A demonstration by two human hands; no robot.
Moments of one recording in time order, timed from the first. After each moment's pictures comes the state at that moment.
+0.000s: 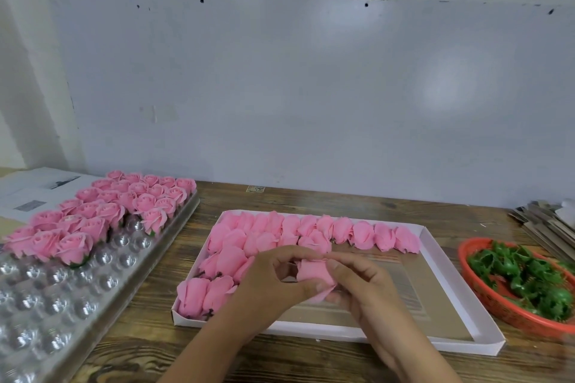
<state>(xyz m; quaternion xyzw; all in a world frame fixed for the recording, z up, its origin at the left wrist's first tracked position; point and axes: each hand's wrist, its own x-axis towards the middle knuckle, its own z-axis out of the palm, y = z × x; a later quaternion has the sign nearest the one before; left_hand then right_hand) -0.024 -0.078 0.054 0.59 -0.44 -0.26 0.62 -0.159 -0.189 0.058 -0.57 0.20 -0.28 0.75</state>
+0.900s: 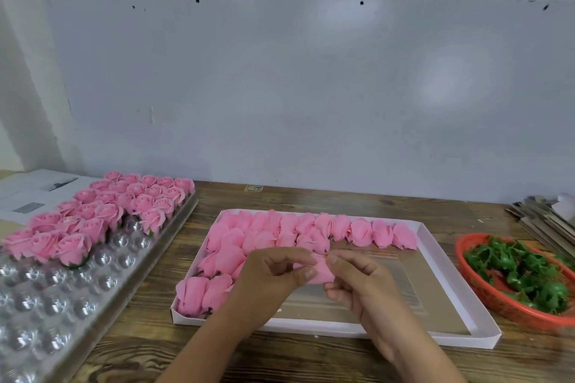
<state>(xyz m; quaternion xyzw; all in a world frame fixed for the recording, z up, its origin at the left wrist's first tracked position) -0.028 -0.082 0.054 0.56 -0.41 -0.24 0.68 -0.160 -0.192 0.059 -0.53 0.24 -0.27 0.77</state>
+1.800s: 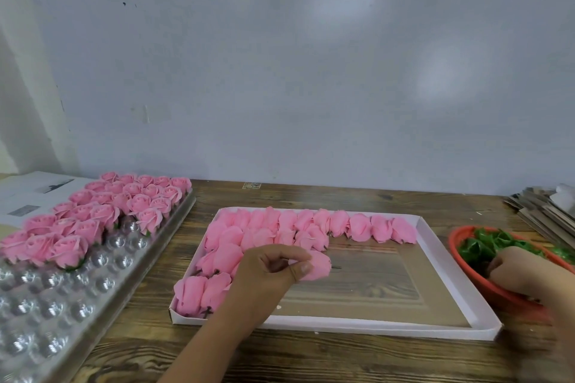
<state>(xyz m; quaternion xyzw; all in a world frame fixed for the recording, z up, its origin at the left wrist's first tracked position) -0.025 -0.084 0.048 0.62 -0.39 -0.20 0.66 -0.279 -0.393 0.066 -0.77 0.61 0.07 0.14</state>
